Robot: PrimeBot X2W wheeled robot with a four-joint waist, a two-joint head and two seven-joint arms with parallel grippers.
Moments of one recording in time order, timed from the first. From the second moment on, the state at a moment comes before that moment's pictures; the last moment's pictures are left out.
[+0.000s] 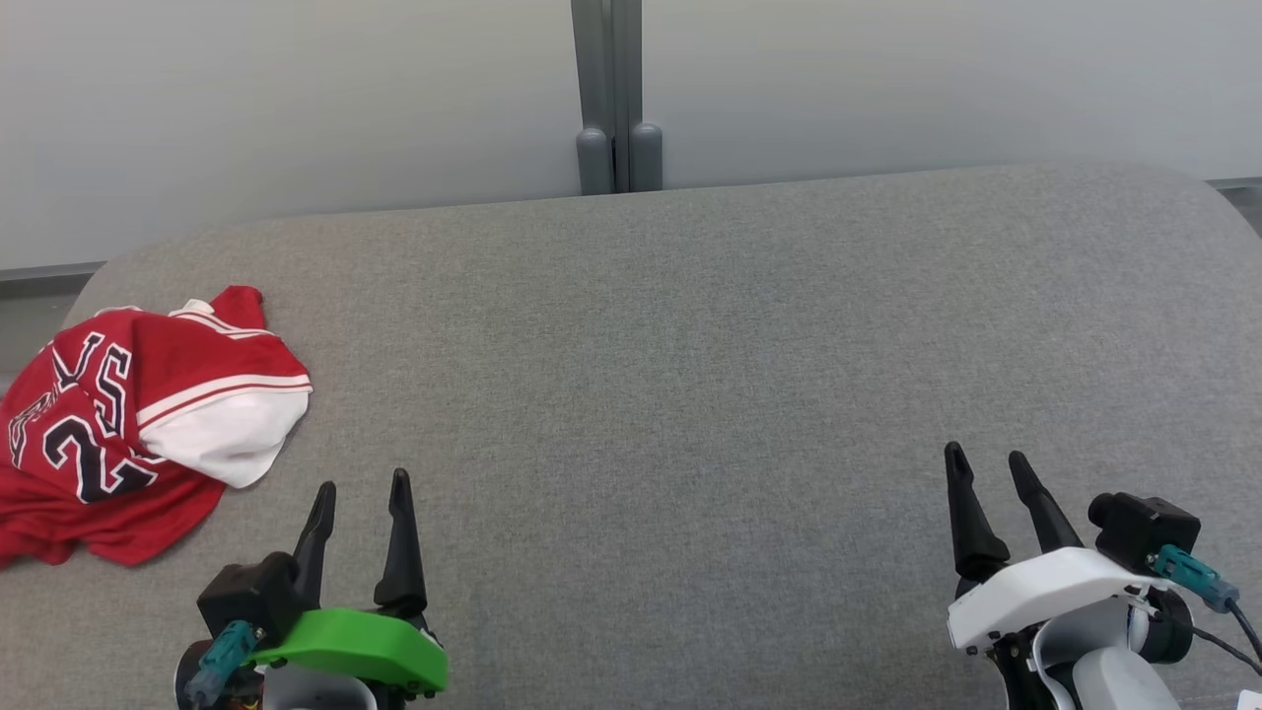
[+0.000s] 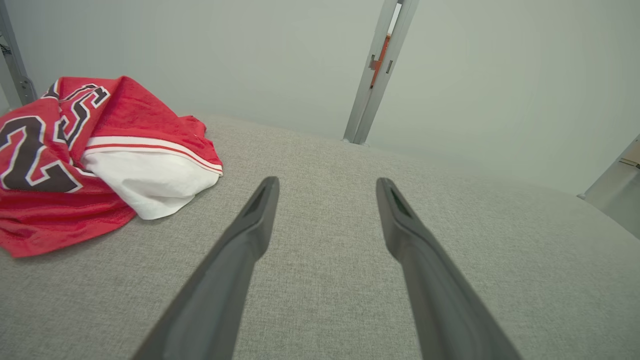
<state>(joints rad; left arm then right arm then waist) -0.03 0.04 -0.12 0.22 -0.37 -0.01 -0.19 -0.06 -0.04 0.01 0.26 0.41 0.13 -0.13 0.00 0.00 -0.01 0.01</state>
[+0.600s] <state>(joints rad) -0.03 0.04 -0.13 0.23 -0.28 0.00 -0.23 -0.06 -0.05 0.02 0.26 0.28 0.13 -0.16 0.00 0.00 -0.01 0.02</state>
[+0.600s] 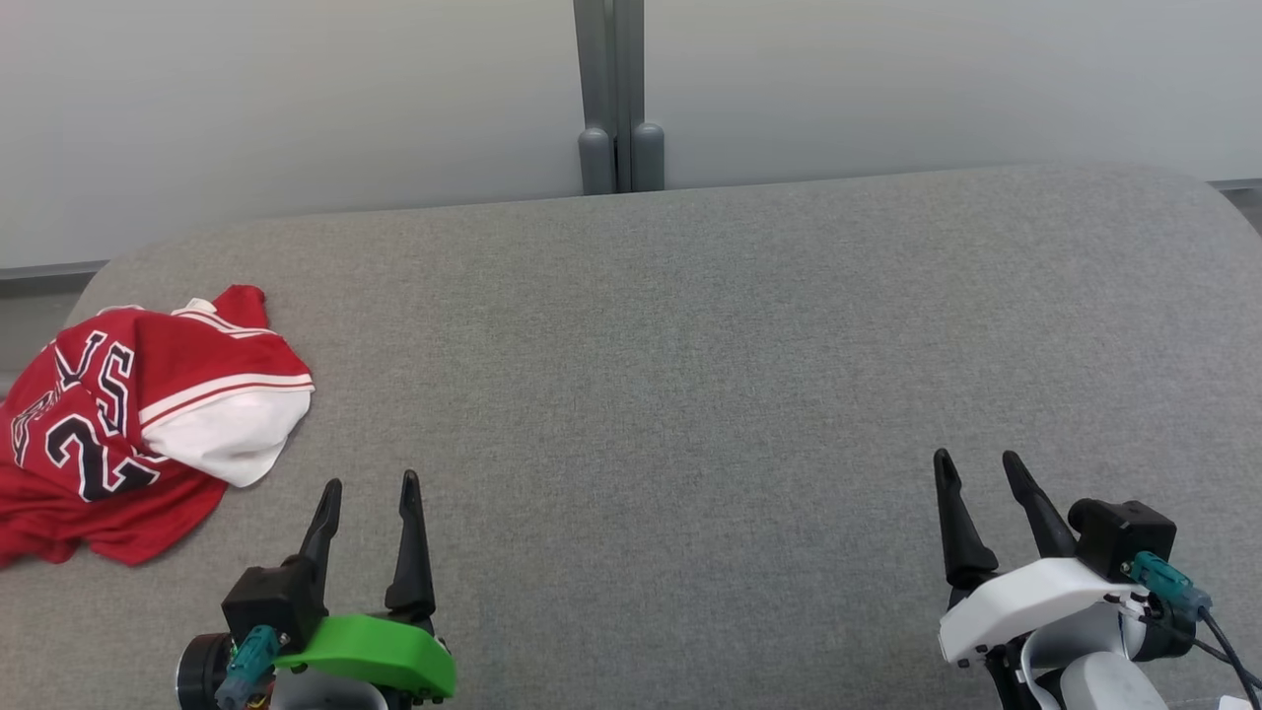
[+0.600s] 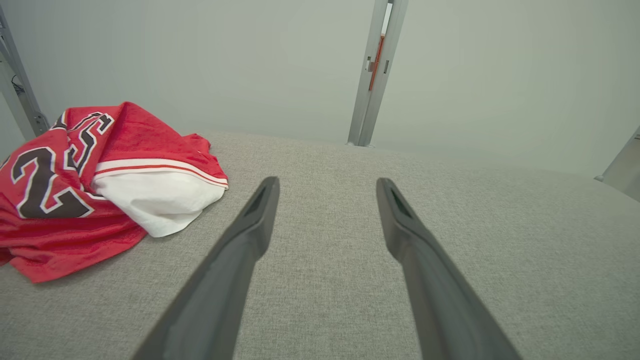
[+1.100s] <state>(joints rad) -0.03 0.05 -0.14 0.26 -0.26 0.01 -0.26 -0.05 -0.05 0.02 0.27 0.19 0.13 -0.19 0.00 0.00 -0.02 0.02</state>
